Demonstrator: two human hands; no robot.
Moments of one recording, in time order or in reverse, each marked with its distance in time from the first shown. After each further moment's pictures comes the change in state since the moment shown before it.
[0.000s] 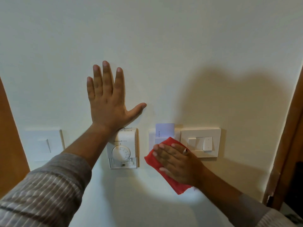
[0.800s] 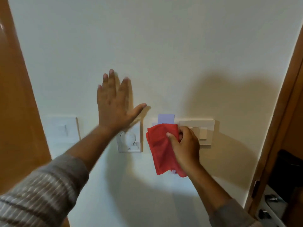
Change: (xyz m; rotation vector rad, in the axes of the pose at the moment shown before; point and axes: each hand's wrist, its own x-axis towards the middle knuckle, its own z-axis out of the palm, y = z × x) left_hand -0.037 0.002 -0.035 -0.227 -0.087 -0.095; right_hand 0.049 -0.015 -0.077 0.803 0.014 1.406
